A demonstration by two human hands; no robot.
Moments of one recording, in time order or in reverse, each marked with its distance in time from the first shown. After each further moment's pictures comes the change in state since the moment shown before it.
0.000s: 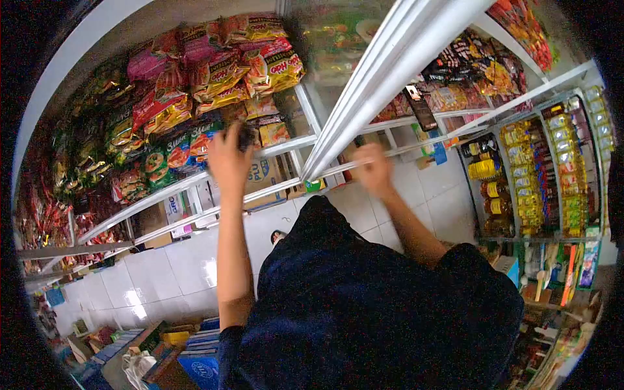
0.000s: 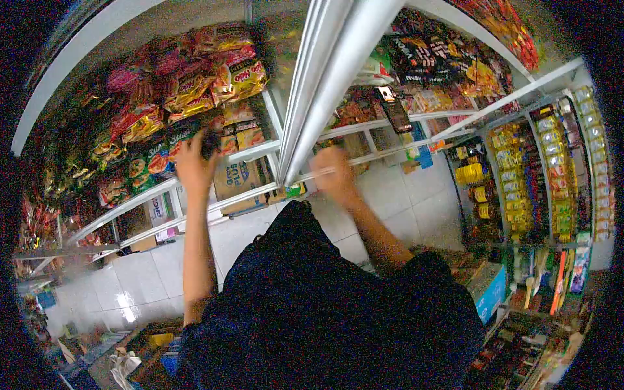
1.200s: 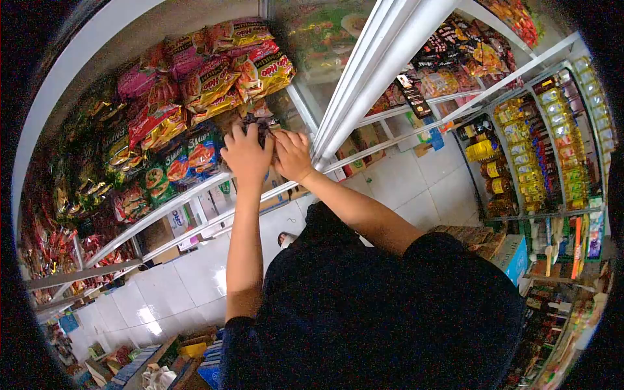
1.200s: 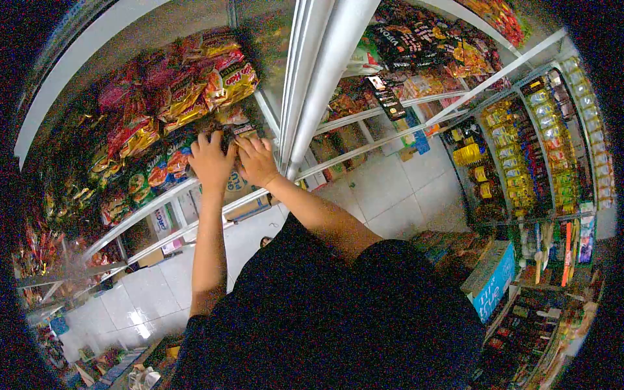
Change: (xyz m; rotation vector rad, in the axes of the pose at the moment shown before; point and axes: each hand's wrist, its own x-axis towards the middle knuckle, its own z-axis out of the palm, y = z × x) left_hand 0.012 0.026 0.018 0.148 -0.026 0.043; right_hand 0.026 -0.027 0.160 -0.446 -0.095 -0.173
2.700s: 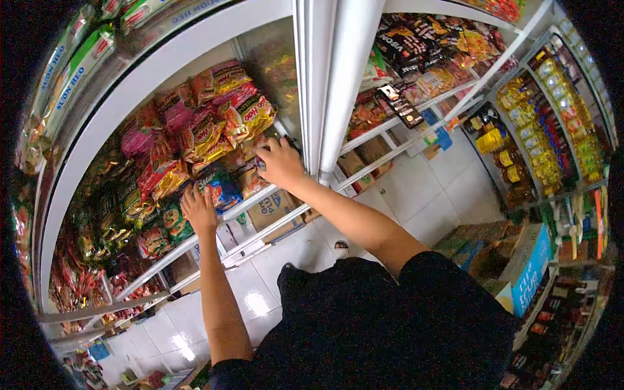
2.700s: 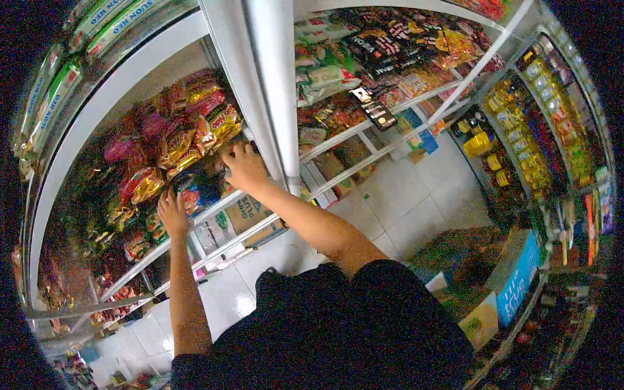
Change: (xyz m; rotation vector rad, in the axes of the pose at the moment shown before) left_hand 0.005 -0.123 0.018 0.058 -0.075 -0.047; right_hand 0.071 0.007 -0.040 0.025 -0.263 0.280
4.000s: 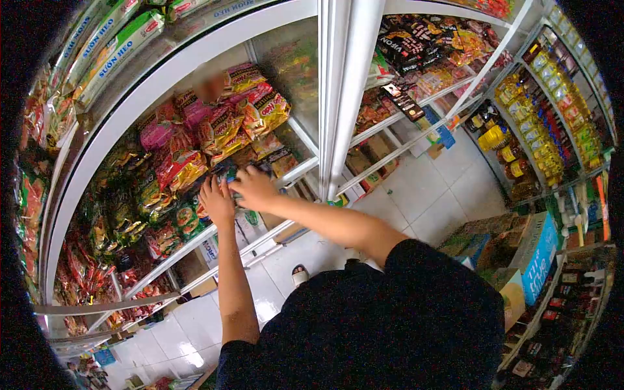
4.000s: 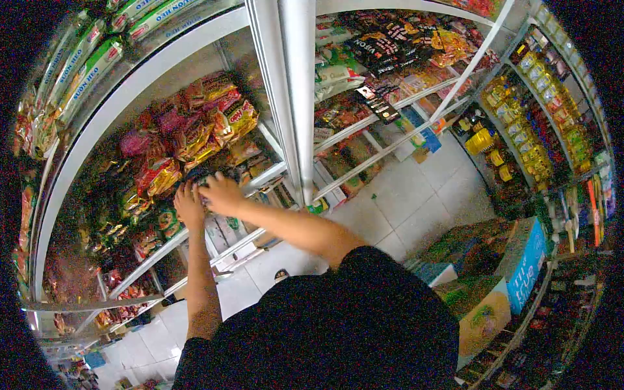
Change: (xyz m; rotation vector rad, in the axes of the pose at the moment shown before) left_hand -0.002 0.004 -0.007 -0.148 0.050 -0.015; right_hand -0.016 -0.095 0.047 0.143 -0.009 -0.256
